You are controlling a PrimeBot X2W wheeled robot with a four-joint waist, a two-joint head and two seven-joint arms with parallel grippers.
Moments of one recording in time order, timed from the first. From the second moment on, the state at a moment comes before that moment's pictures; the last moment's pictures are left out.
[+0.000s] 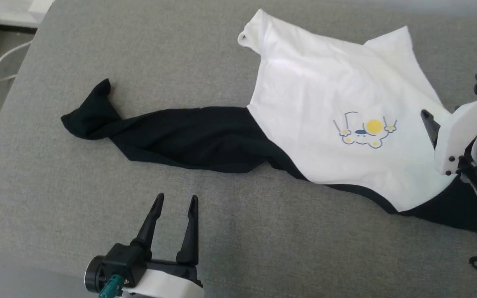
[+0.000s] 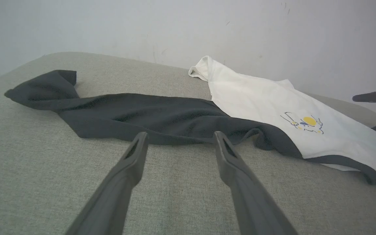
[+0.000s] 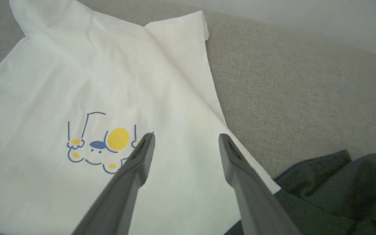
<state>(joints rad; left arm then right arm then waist) 0.07 0.05 -0.20 -0.03 -0.21 0.00 -0.26 -0.48 -0.20 -0.13 0.16 0.13 0.13 0.69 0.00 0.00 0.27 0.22</state>
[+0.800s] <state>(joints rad) 0.00 0.05 -0.27 -0.01 -0.26 0.00 -0.26 -0.76 -0.37 0.00 0.35 0.08 0.13 0.65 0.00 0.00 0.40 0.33</state>
